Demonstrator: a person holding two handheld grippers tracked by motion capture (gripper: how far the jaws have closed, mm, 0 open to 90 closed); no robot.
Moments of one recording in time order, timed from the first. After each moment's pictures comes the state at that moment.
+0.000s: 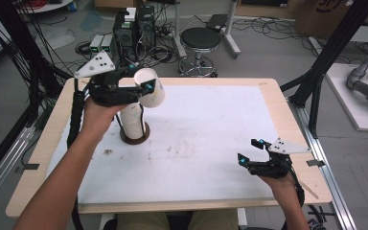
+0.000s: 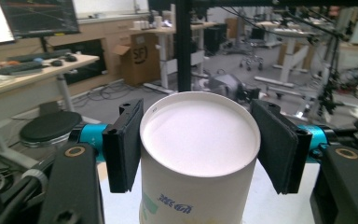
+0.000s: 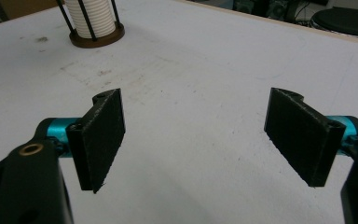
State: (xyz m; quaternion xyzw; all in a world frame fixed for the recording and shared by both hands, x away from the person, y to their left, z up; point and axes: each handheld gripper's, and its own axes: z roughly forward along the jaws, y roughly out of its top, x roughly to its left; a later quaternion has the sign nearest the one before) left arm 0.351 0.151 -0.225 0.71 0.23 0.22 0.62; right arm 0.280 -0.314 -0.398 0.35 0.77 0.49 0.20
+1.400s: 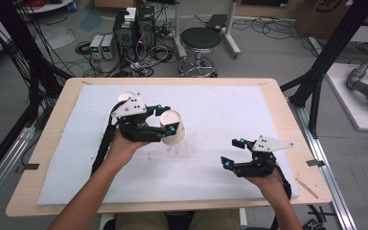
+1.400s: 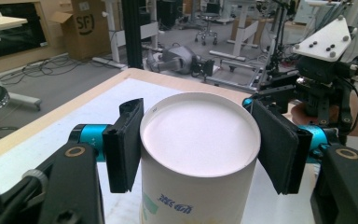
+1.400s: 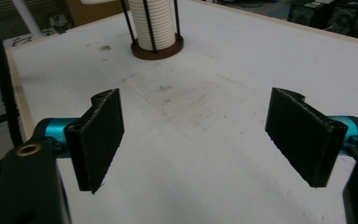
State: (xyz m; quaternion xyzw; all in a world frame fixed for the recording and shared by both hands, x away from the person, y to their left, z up) left arm 0.327 0.102 -0.309 0.76 0.19 0.13 0.61; right arm 0.285 -0.273 -0.391 0.28 0.79 0.53 0.14
